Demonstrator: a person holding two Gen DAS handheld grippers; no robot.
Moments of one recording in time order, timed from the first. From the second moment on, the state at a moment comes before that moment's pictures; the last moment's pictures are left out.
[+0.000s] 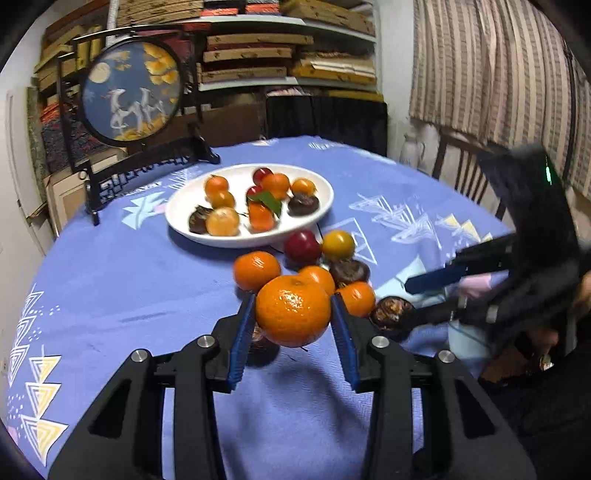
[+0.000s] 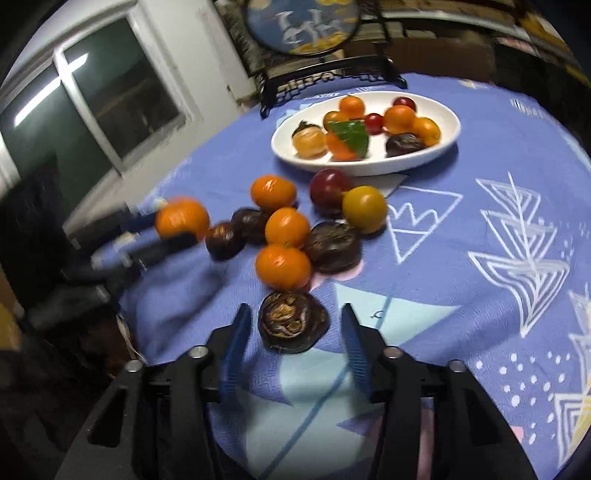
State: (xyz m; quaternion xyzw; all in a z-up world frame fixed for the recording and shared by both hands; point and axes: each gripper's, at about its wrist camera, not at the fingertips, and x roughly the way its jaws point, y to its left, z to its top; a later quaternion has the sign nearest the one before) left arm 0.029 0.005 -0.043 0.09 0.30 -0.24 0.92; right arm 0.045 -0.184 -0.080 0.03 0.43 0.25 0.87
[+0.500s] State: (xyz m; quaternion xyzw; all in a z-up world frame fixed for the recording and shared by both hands) left arm 0.039 0.022 -0.040 0.05 0.30 -0.24 0.92; right arm 0.047 -0.187 -0.074 0.04 0.43 0.25 0.87
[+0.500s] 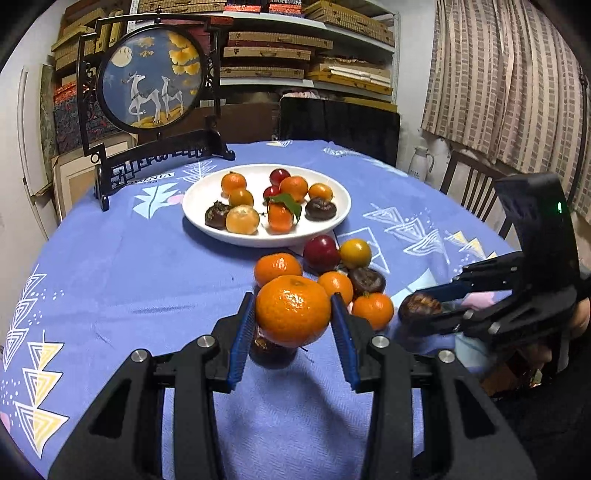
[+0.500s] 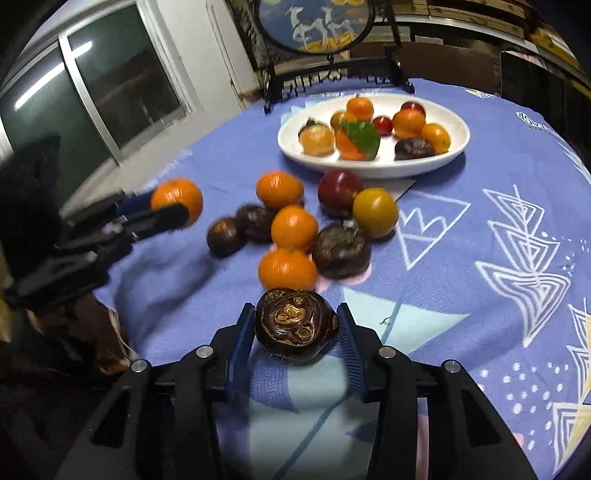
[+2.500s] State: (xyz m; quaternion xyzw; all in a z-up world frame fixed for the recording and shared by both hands) left arm 0.083 0.012 -0.095 0.12 0.40 -0.25 0.87; right arm 0.091 -0.242 -0.067 0.14 0.38 0.18 0.90
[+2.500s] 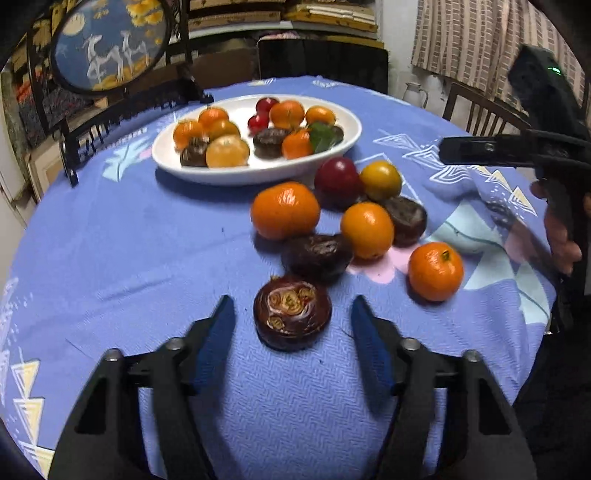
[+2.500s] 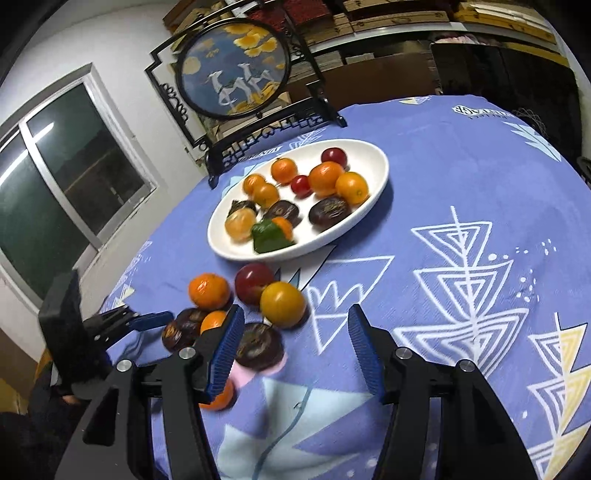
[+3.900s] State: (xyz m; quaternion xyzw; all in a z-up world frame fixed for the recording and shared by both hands) left arm 0.065 0.029 -0.037 0.05 0.33 -0.26 0.91; right arm 0.068 -0.203 -0.049 0.07 0.39 0.23 0.89
